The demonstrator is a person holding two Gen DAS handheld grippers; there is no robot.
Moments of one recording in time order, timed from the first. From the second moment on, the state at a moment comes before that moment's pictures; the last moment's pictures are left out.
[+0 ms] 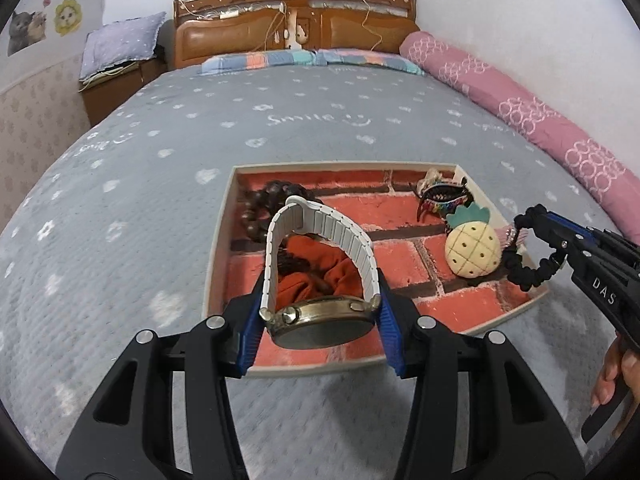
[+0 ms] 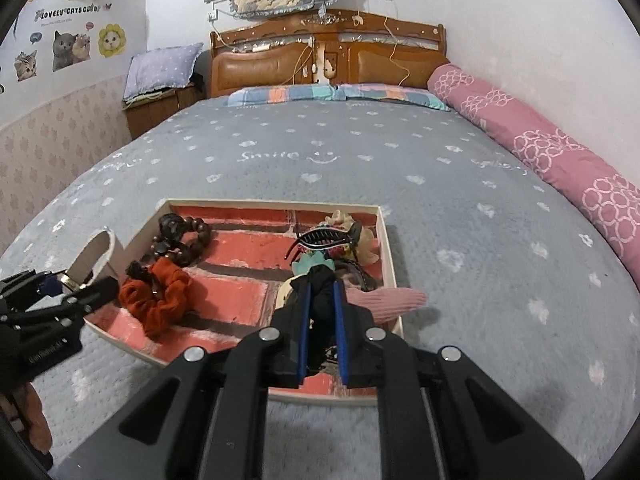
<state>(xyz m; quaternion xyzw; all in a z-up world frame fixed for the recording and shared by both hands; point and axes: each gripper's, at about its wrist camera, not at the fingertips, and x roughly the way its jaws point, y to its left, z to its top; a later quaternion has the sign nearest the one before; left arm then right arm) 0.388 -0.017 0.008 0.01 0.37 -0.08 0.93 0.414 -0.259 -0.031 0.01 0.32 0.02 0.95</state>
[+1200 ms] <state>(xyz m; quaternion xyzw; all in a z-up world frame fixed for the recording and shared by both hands) 0.399 -0.018 -0.041 0.01 0.39 -0.05 0.92 0.432 -0.265 -0.091 0.00 0.37 0.00 0.93</state>
